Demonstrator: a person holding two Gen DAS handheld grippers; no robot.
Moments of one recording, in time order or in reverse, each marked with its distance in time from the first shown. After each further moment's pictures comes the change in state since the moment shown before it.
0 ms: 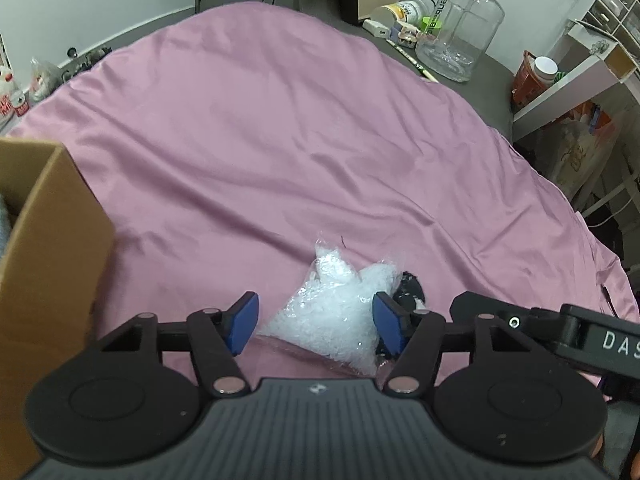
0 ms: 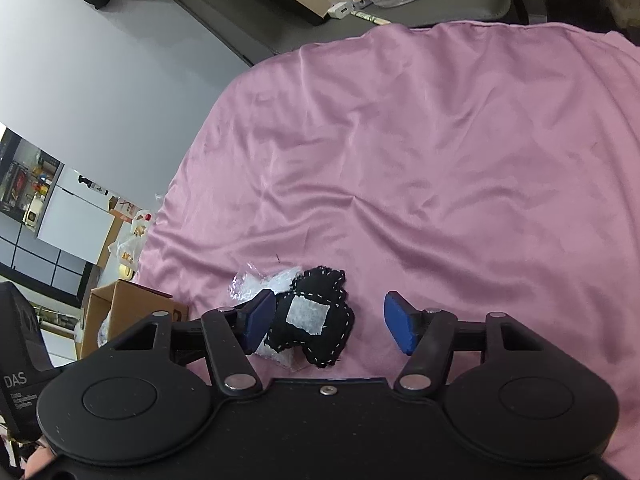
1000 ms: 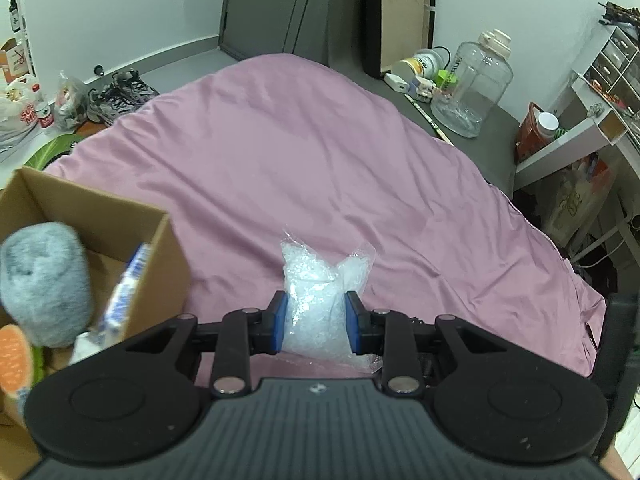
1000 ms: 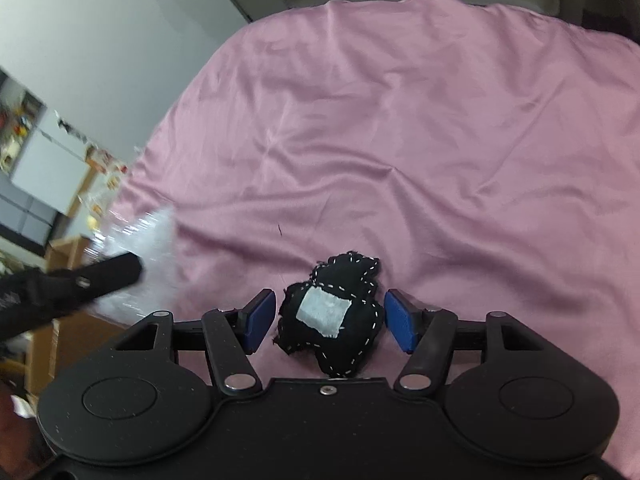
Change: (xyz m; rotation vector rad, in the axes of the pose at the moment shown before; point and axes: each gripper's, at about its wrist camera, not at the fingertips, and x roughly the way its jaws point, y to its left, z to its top) left arm -0.063 0.029 0.018 -0.048 -0.105 0.014; right arm 0.045 0.047 -0.014 -0.191 0.071 -0.164
